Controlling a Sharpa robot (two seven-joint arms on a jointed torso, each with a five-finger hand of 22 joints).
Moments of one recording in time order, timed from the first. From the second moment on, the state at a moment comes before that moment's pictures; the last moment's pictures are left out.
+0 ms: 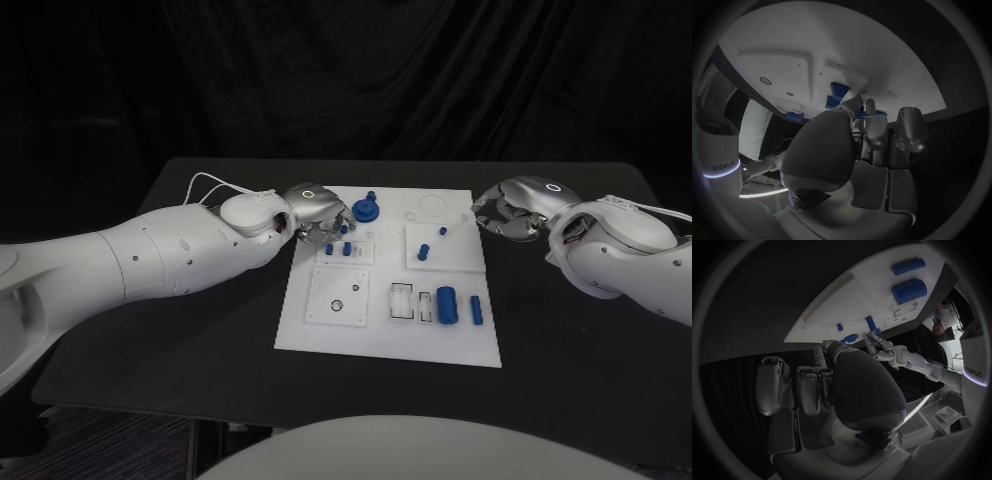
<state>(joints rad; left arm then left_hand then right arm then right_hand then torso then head) 1.22 -0.57 -0.21 1.11 -1.74 -0.32 0.14 1.48 -0.08 0.28 0.15 0.12 0.82 -0.04 0.07 0.37 0.91 0.01 0.42 0.51 1.35 -0.05 1.28 1.03 0.09 1.36 0.07 1.15 1.31 1.30 -0.93 -0.25 1.46 -1.52 -0.42 -0.13 1.43 -0.05 0.34 0.19 0.42 0.85 0.12 0.13 0.20 1.46 0.02 1.57 1.31 1.47 -0.05 1.57 1.31 0.03 1.47 0.06 1.37 1.31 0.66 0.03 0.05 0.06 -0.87</state>
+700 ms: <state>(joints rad) 1.22 -0.69 -0.21 1.15 -1.74 -0.55 0.14 1.44 -0.08 0.20 0.18 0.11 0.62 -0.13 0.07 0.26 0.34 0.02 0.56 0.55 0.79 0.01 0.76 0.55 0.16 0.89 0.12 0.41 1.26 1.30 -0.95 -0.25 1.47 -1.52 -0.42 -0.13 1.43 -0.05 0.35 0.18 0.40 0.87 0.13 0.13 0.19 1.46 0.02 1.53 1.31 1.47 -0.05 1.53 1.31 0.07 1.43 0.07 1.26 1.31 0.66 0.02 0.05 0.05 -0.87</state>
